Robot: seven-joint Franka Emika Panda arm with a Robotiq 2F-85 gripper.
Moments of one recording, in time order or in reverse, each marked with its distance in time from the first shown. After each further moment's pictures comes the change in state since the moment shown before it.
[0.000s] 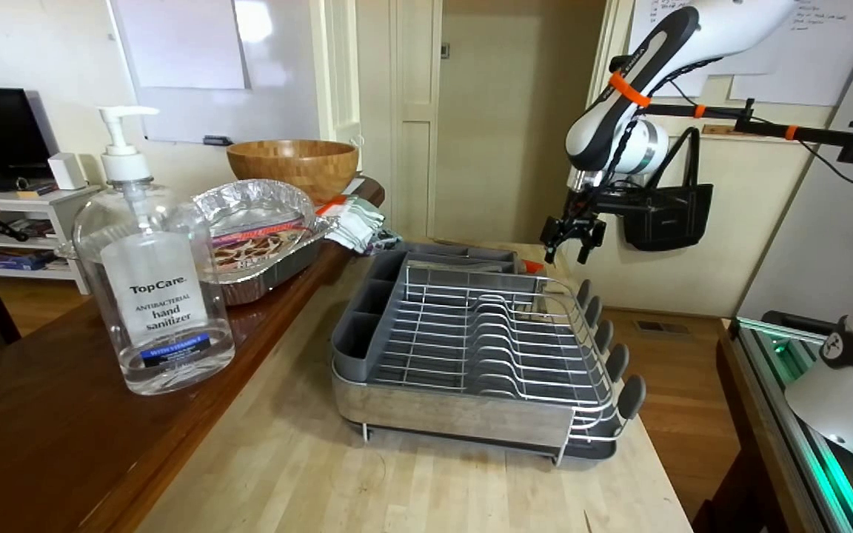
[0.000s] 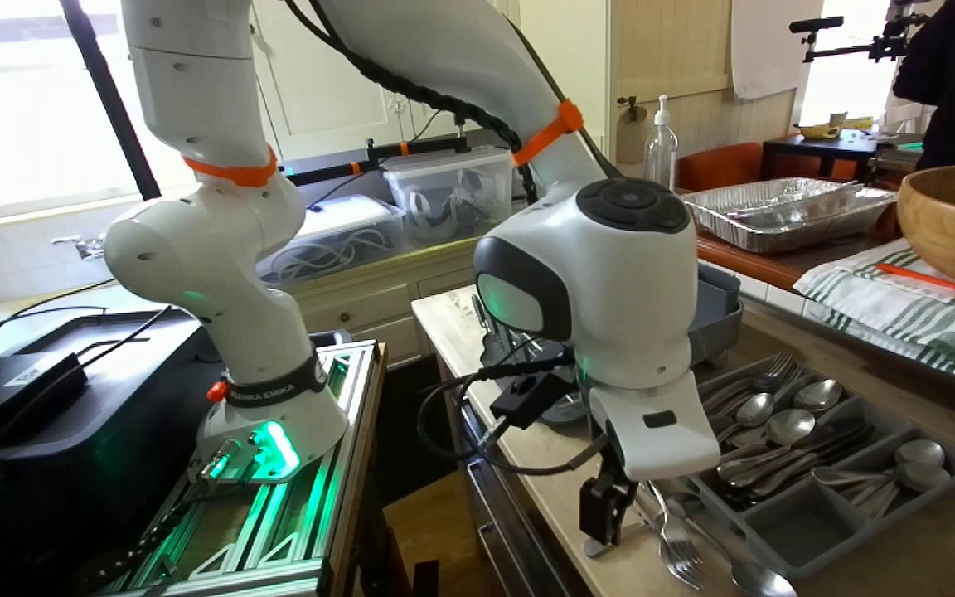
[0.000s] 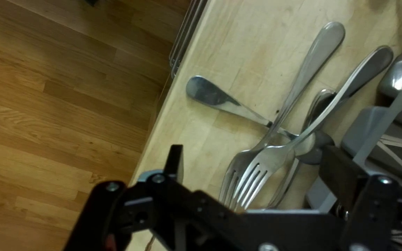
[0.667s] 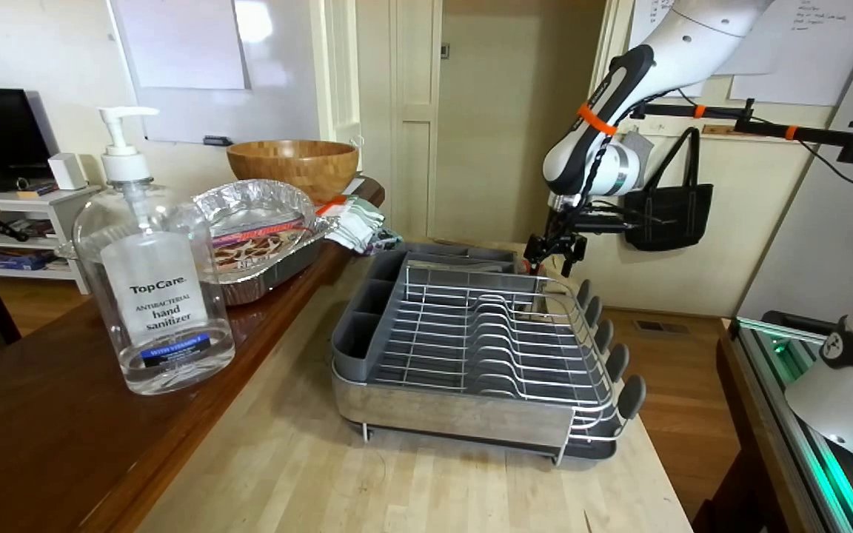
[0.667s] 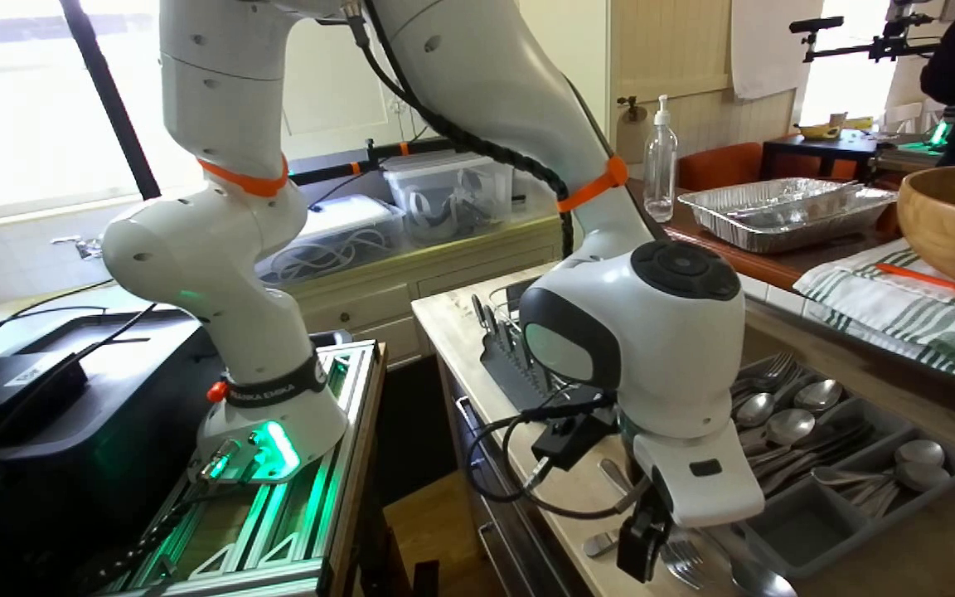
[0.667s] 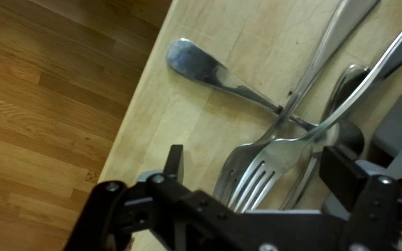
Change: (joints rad) arm -0.037 0.188 0.065 0.131 0.017 0.055 -0.004
